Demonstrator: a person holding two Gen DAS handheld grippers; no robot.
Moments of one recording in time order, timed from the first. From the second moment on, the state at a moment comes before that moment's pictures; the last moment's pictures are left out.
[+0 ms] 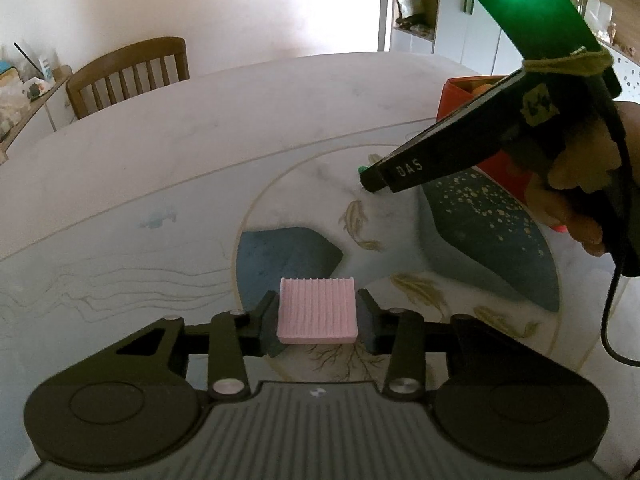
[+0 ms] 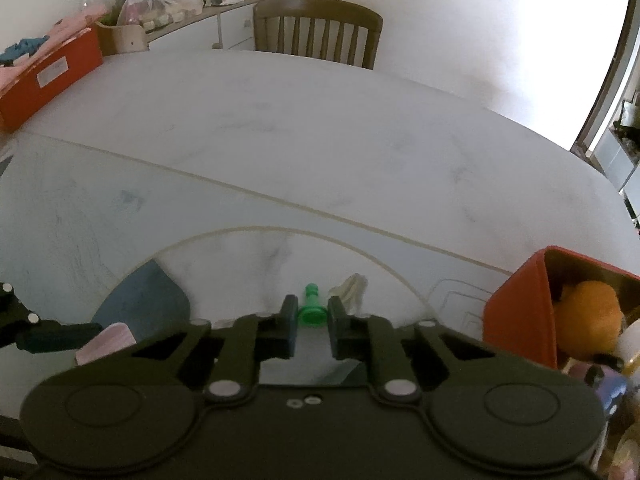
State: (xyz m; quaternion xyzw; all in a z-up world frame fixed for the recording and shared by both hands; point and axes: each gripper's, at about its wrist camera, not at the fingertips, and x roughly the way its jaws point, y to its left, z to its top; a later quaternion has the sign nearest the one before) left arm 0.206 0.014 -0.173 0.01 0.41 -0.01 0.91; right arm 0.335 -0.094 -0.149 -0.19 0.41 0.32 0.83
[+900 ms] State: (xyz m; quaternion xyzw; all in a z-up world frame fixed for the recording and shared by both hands) left arm 0.198 -0.009 -0.093 -0.04 0.38 0.01 0.93; right arm 0.280 -0.161 -0.065 -0.12 0.38 0.33 0.85
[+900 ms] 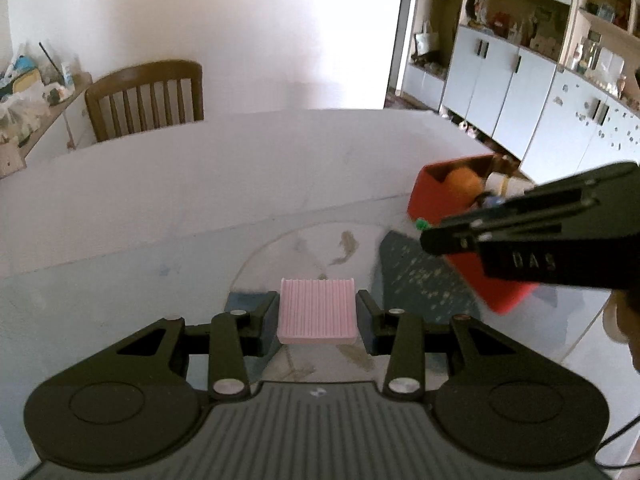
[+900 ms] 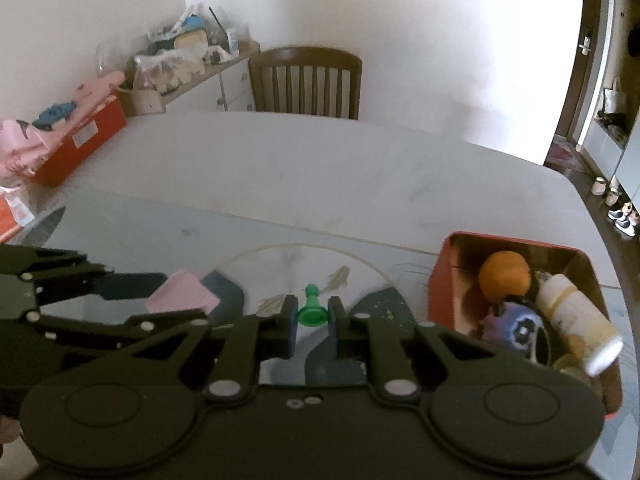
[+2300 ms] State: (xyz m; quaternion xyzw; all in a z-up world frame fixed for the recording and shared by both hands) left arm 0.308 -0.210 -0.106 0.01 0.41 -0.05 0.91; right arm 0.350 -0.369 -0.090 -0.08 0.41 0.27 0.87
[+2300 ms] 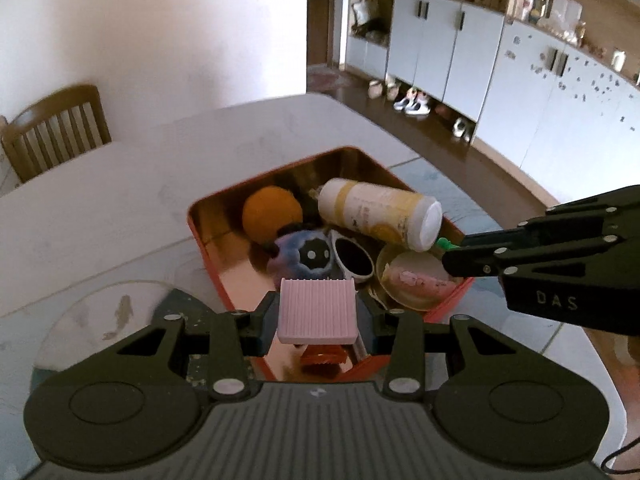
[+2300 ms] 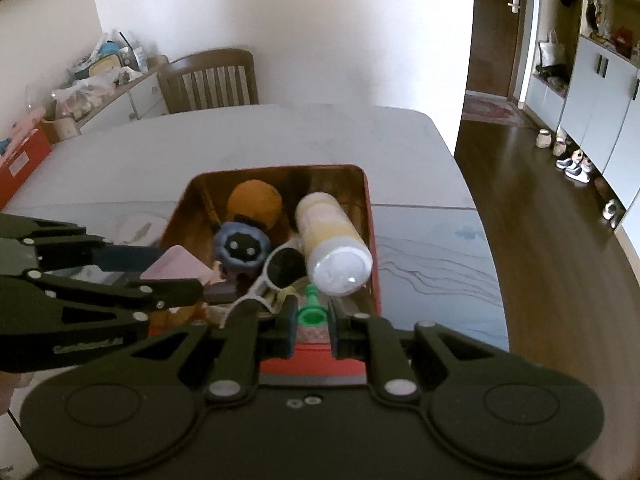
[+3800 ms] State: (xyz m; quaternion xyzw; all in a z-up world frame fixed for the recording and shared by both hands) left arm 0.299 -0.201 -0.100 -0.01 0.42 -0.06 0.90; right arm 0.334 -0.367 -0.077 -0.05 0.41 0.26 0.87
